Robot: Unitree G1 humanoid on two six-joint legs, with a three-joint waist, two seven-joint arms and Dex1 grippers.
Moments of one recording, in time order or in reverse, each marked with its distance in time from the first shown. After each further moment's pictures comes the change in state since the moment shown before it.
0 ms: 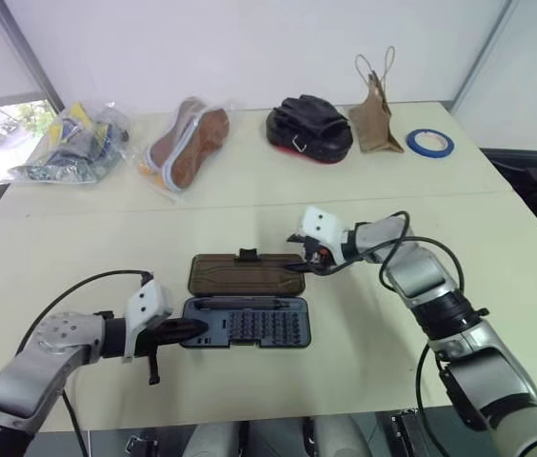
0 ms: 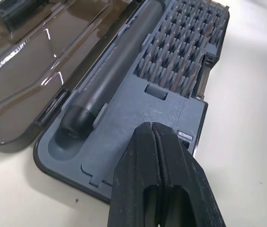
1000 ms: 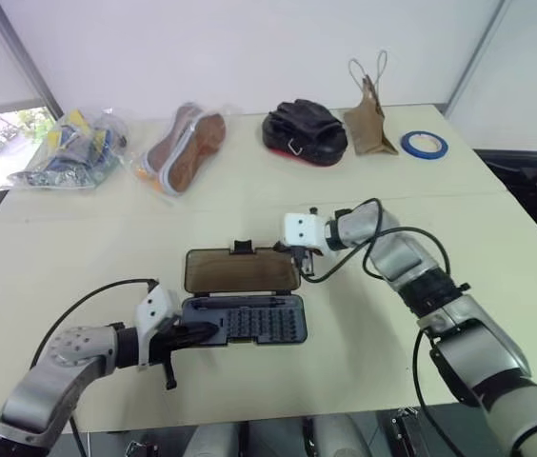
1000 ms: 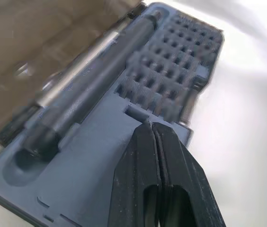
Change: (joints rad) left arm 0.040 -0.093 -0.001 -0.078 -0.031 0.105 0.086; right arm -0.083 -0.042 0.081 0.092 -0.140 -0.403 0.007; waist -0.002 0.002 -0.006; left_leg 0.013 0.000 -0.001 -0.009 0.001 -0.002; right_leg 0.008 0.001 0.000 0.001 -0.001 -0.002
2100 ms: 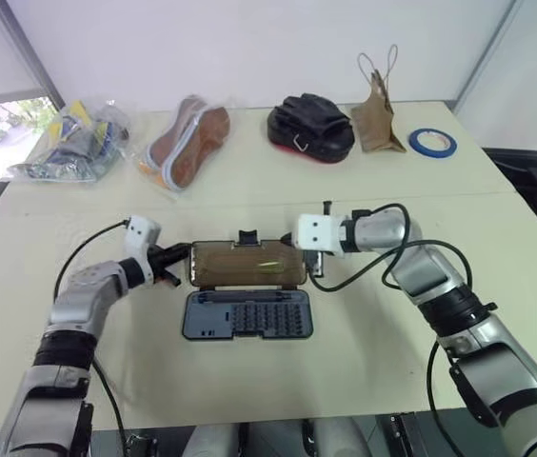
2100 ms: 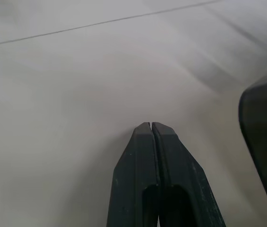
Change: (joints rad) left arm -0.624 -0.185 0.030 0.886 0.065 -0.150 0.029; right arm 0.084 -0.033 -0.038 -0.152 -0.017 0.022 -0.061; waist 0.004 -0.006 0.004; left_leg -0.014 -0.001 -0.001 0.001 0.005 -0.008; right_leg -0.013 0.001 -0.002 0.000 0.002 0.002
